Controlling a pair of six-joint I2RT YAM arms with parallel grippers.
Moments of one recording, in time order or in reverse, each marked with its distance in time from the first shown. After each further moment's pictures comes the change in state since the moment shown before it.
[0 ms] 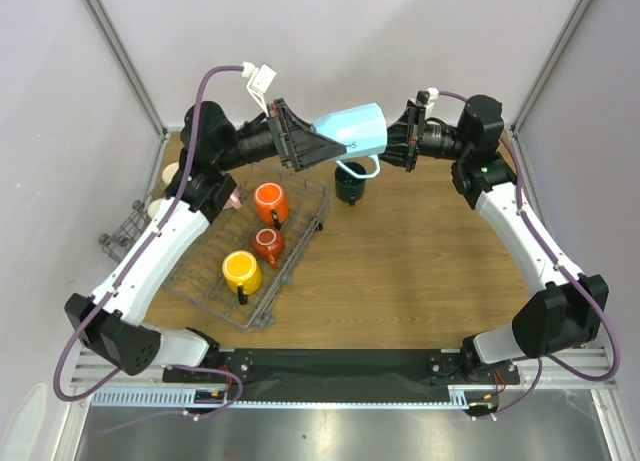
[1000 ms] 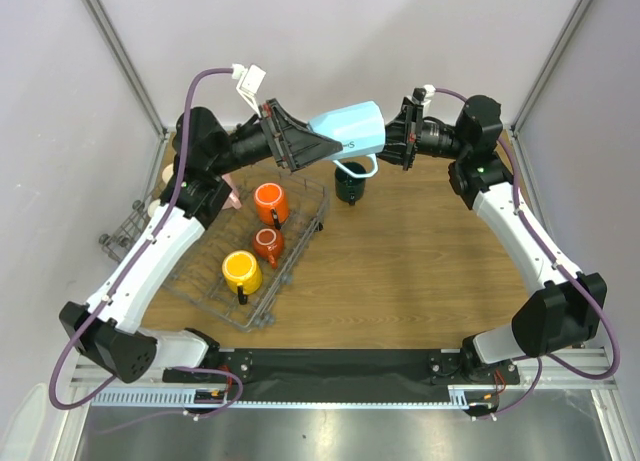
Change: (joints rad) left arm 0.004 -0.042 -0.033 0.026 -0.048 -0.032; right arm 0.016 0.007 -0.005 0.085 -0.003 0.053
